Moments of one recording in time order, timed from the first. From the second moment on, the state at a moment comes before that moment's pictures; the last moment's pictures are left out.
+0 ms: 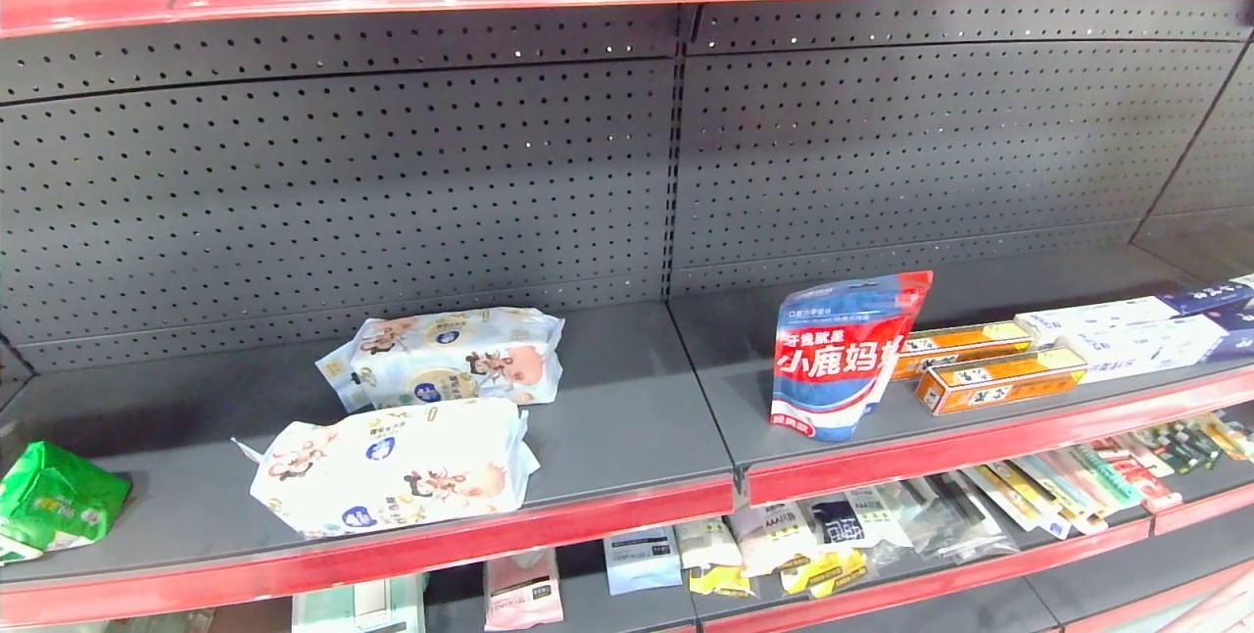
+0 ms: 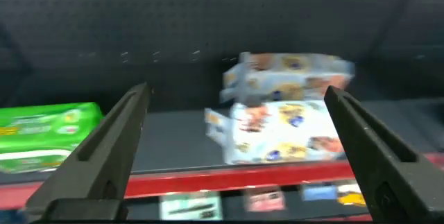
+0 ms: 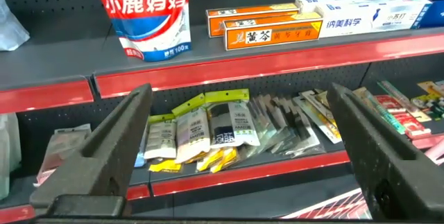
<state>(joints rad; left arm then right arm) -0.03 0.63 -0.50 -0.01 0.15 -0.05 0.00 0.00 0.00 0.00 -0.02 0.00</state>
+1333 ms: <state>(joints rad) 0.28 1.32 -0.53 -0.08 0.12 0.06 0.00 0.00 0.00 0.00 -0.02 0.00</state>
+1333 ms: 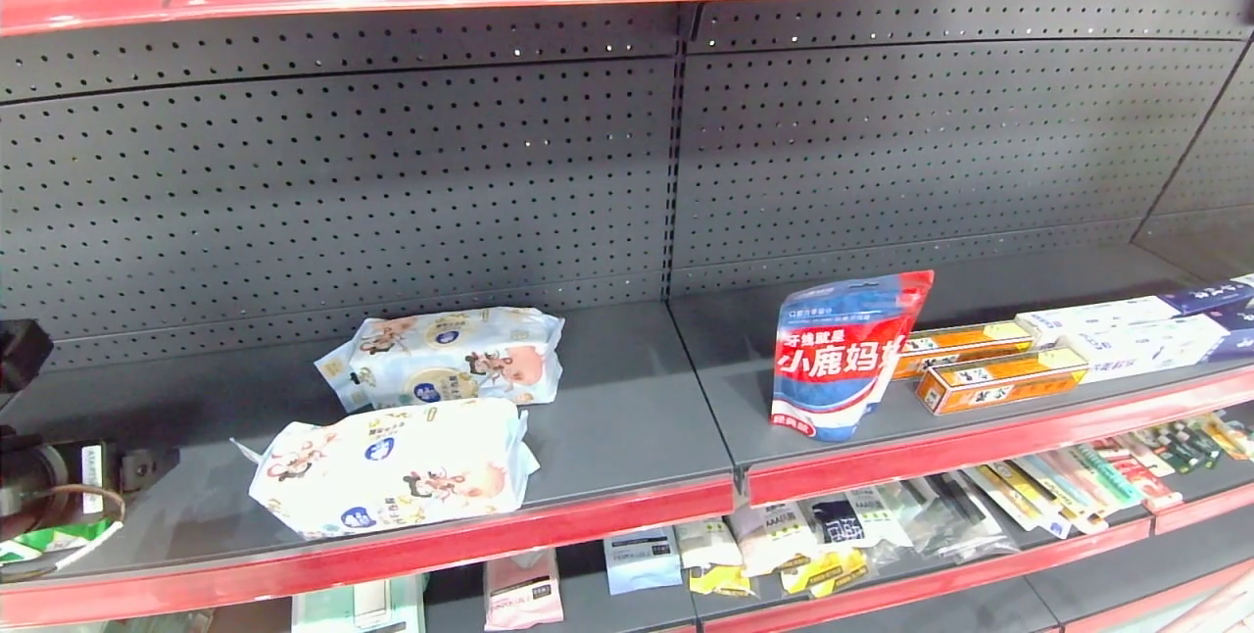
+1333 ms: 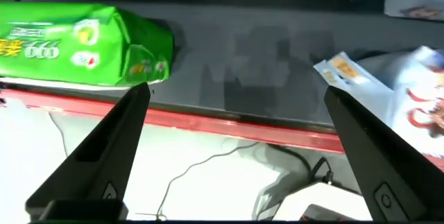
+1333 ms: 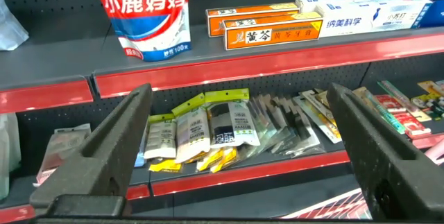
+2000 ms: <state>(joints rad) 0.20 1.51 -0.53 -0.18 0.12 0.07 0.00 0.00 0.00 0.00 -0.02 0.00</state>
